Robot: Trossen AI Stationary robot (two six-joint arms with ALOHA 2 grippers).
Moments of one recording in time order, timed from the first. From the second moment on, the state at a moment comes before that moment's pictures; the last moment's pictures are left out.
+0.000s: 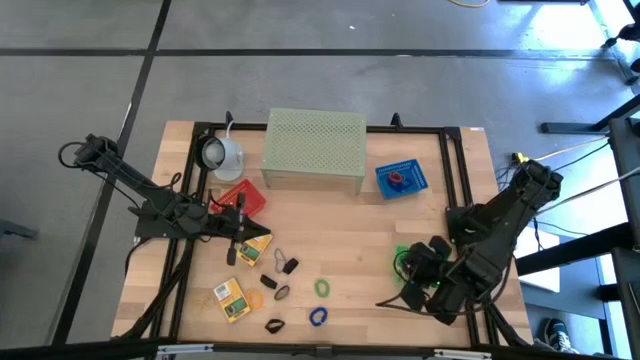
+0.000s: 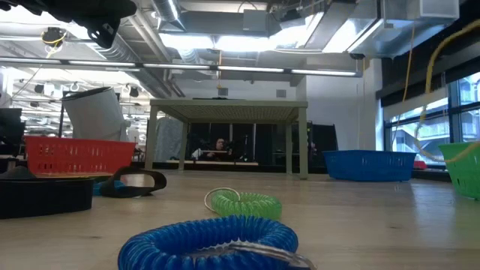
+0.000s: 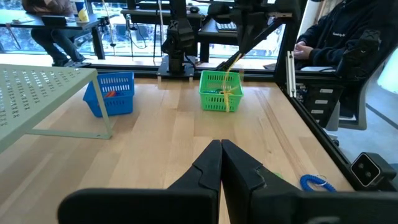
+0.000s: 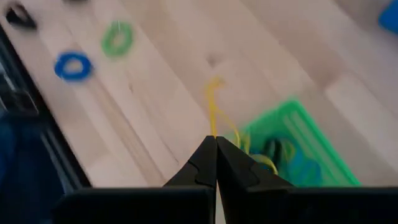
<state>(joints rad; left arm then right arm) -0.52 0.79 0.40 0.18 -0.50 -0.17 0.90 1.48 1.26 -1.16 0.48 1.51</state>
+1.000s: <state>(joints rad) -0.52 0.79 0.40 0.18 -0.50 -0.17 0.95 1.48 1.26 -1.46 0.39 1.80</state>
